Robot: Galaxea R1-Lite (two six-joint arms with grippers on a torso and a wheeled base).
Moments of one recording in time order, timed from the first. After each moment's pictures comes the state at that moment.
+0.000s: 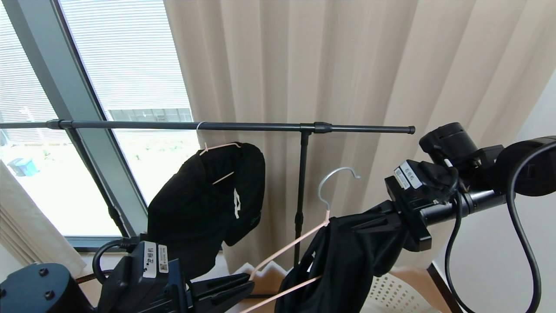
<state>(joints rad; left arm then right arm) -0.69 1.66 0.00 -1.57 -0.40 0.05 0.29 1.80 -1.17 0.39 0.95 -1.13</state>
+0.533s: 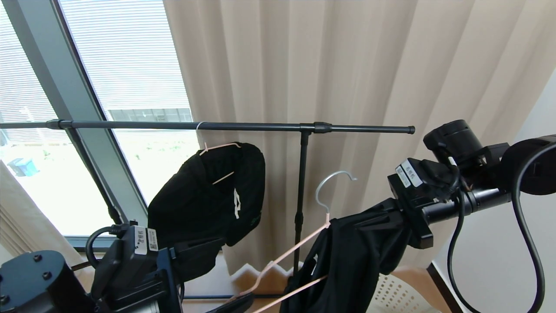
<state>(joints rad) -0.57 1.67 0.00 -1.57 -0.46 0.03 0.27 1.79 -1.18 0.39 0.92 -1.12</state>
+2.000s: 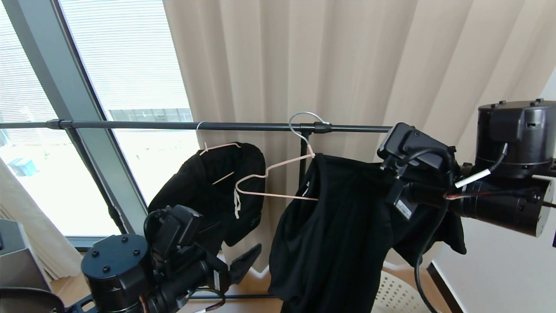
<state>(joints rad) -0.63 1.91 -0.15 -1.57 0.00 -0.05 0.55 1.55 -0.86 -0.34 -0.05 -0.62</state>
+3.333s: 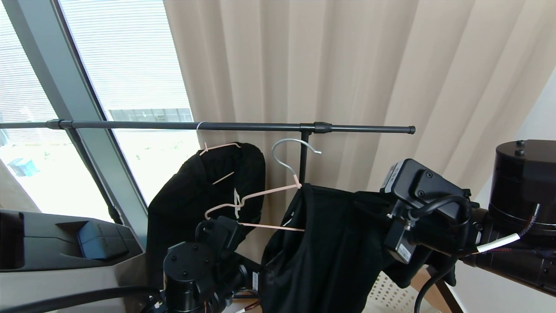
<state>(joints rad) -0.75 2.13 -0.30 -1.57 0.18 -0.13 0.71 1.48 -0.68 -0.47 -0.08 -0.55</state>
